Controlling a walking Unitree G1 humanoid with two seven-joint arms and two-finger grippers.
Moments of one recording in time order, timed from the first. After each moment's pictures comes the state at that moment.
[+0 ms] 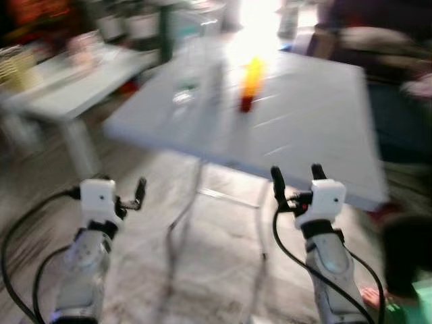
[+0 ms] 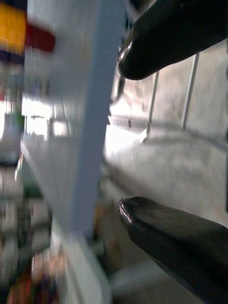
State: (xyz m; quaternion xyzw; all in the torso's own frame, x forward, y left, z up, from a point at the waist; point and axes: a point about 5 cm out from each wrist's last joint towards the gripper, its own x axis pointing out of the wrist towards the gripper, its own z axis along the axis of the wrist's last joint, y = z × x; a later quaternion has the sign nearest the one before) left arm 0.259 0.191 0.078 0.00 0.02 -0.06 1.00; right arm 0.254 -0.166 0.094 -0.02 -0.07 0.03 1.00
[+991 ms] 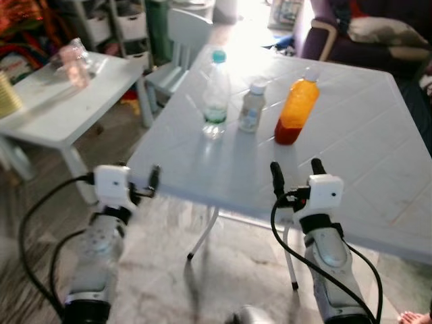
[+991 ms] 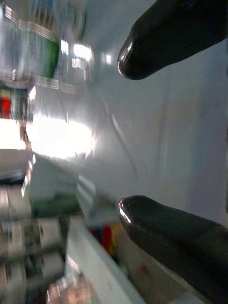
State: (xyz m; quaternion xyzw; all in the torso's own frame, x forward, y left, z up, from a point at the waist) left arm 0.274 0.167 0.089 -0.01 0.00 -0.09 1.00; right arm 0.262 -0.163 0.096 -0.03 -0.07 0.03 1.00
